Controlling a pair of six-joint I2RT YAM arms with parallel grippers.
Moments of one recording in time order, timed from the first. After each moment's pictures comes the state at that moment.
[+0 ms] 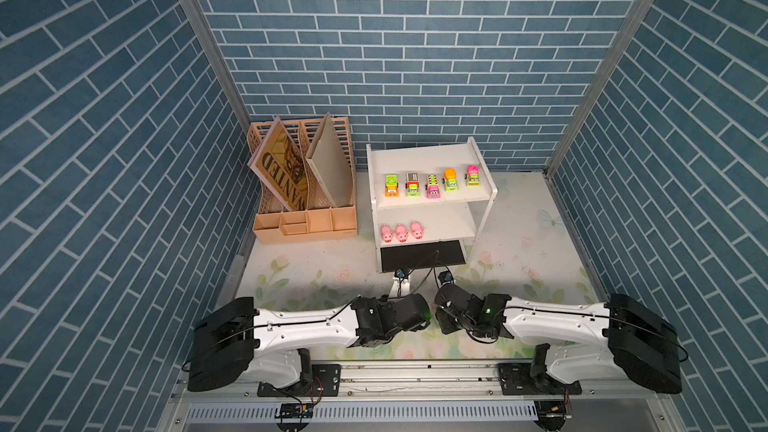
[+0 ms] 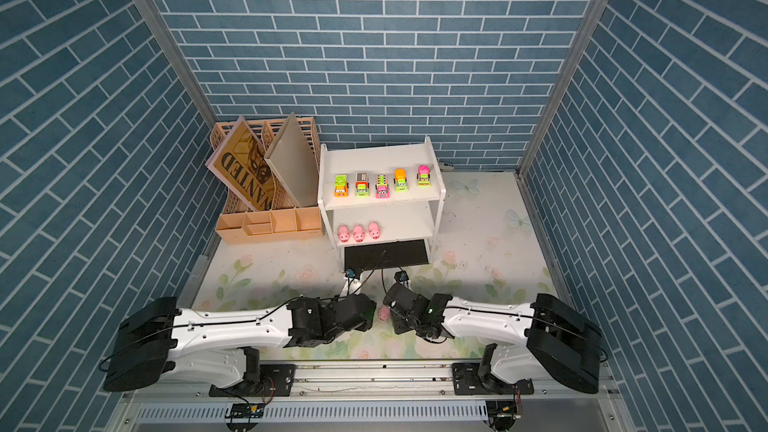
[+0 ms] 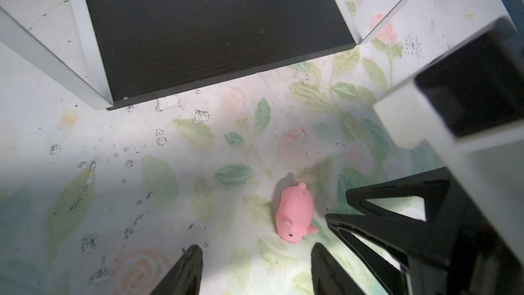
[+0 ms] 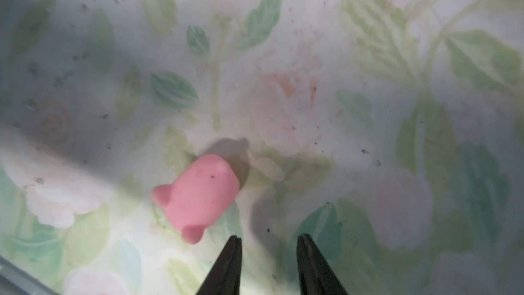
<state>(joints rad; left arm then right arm) -1.28 1.31 0.72 -0.38 -0.46 -0.96 1.17 1.34 0.57 -0.35 0.14 0.75</state>
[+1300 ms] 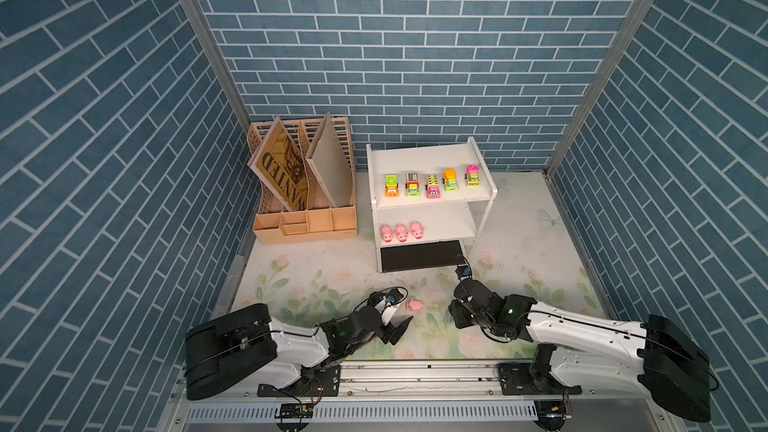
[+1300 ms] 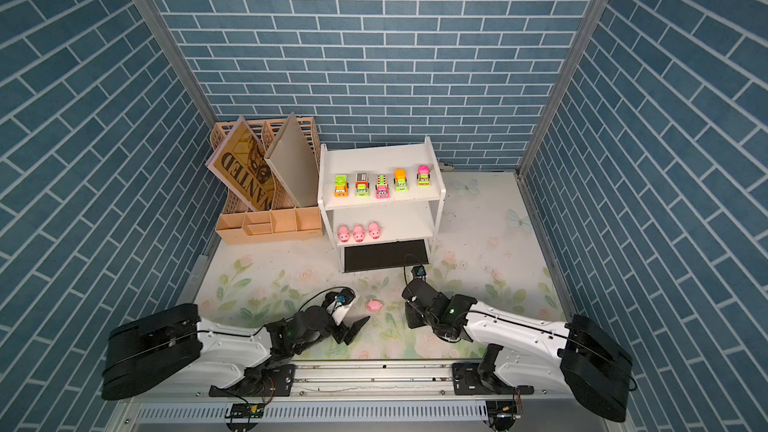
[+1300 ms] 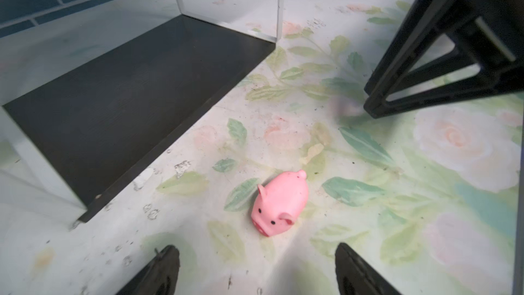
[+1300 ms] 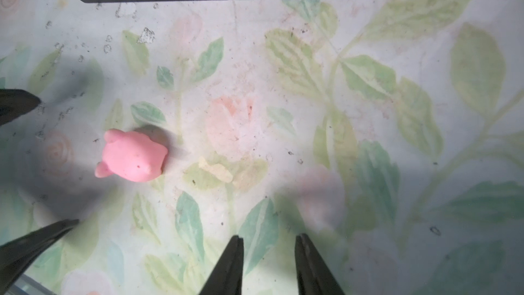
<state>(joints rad) -1.12 1.37 0.11 0.75 -0.21 -0.09 1.04 1.11 0.48 -0.39 0.14 0.71</state>
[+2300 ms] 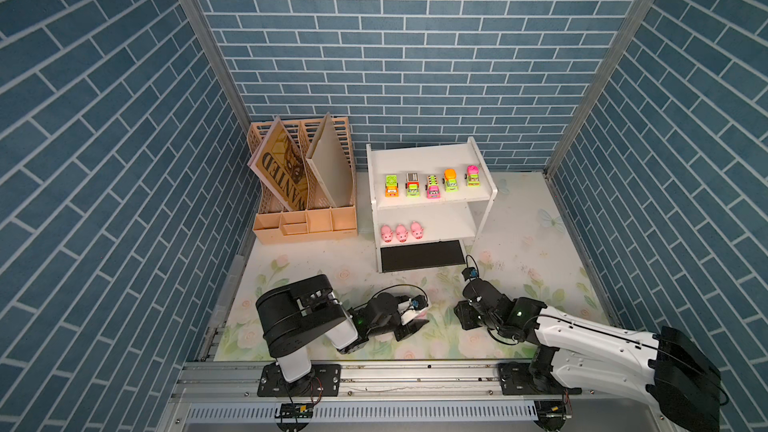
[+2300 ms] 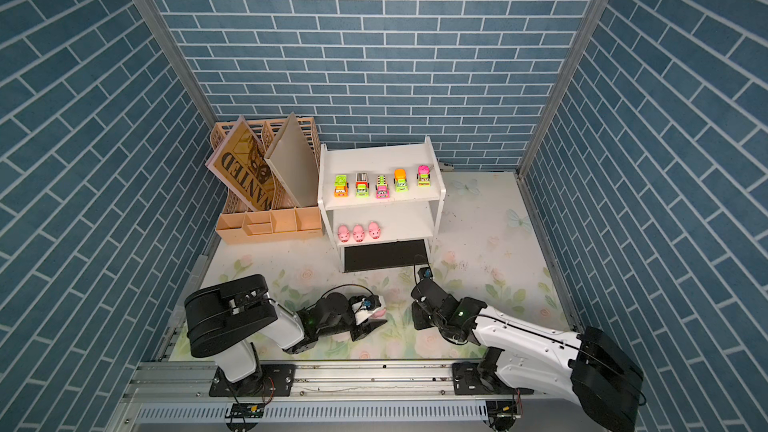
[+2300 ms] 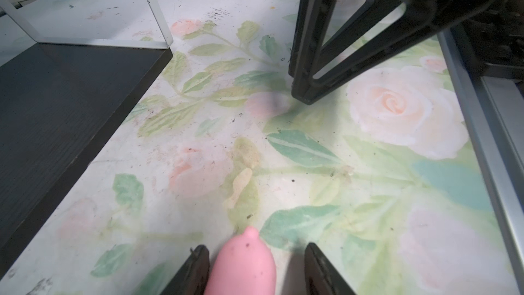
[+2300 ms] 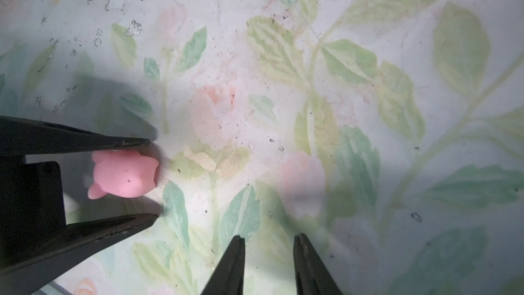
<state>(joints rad) -1.07 1.73 0.26 0.97 0.11 0.14 0.99 1.02 0.42 -0.40 0.10 0.68</state>
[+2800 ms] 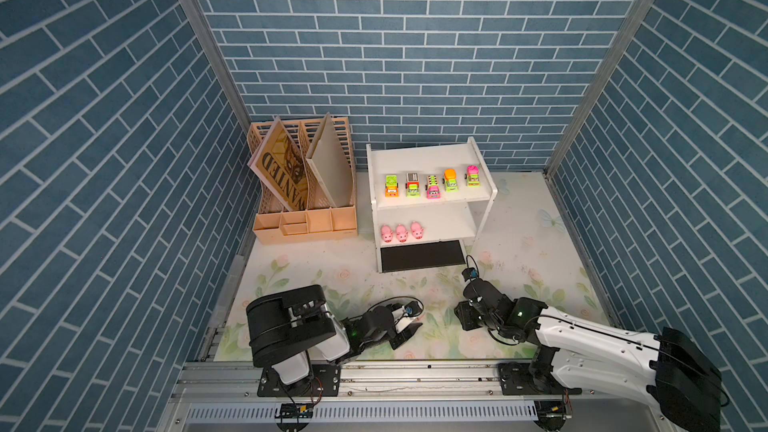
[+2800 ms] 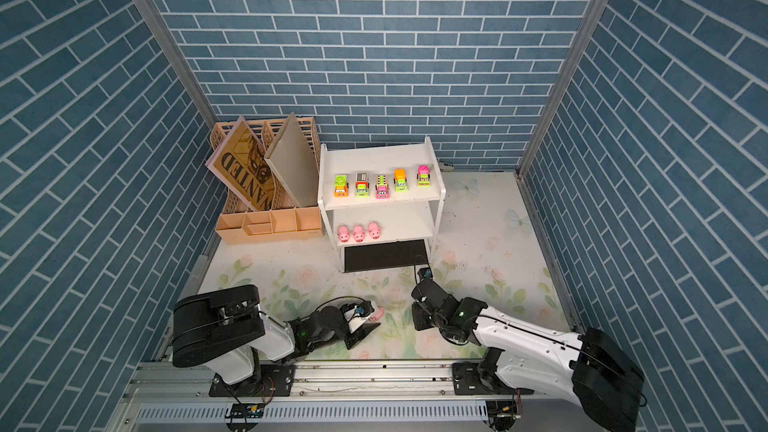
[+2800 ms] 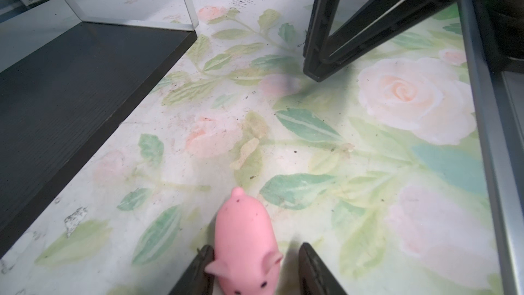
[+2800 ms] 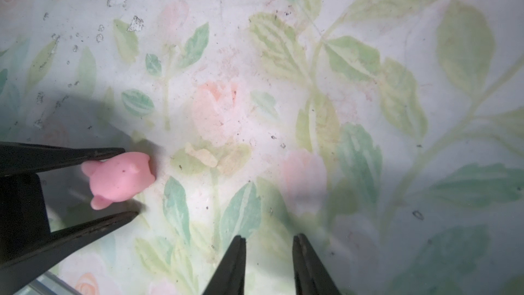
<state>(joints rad) -1.16 1.66 0.17 0.98 -0.09 0.04 0.99 1.02 0.42 -0.41 0.09 0.67</state>
